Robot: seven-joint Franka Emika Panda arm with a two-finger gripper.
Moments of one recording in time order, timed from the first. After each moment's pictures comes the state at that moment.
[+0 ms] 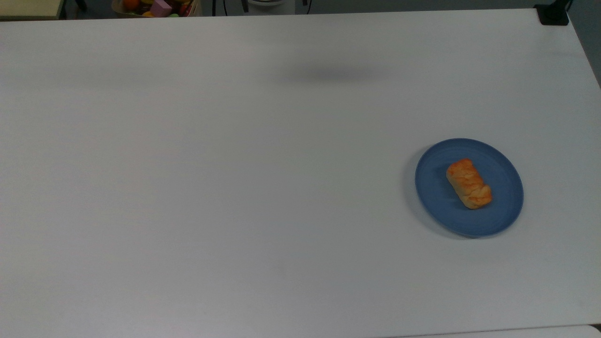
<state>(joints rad) 0.14 -0.02 -0.01 -1.61 0.09 1.67 -0.01</state>
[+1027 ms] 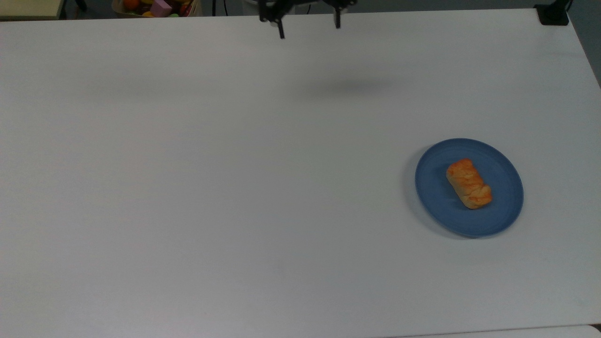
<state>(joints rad) 0.23 0.06 0.00 -1.60 0.09 1.73 0.00</state>
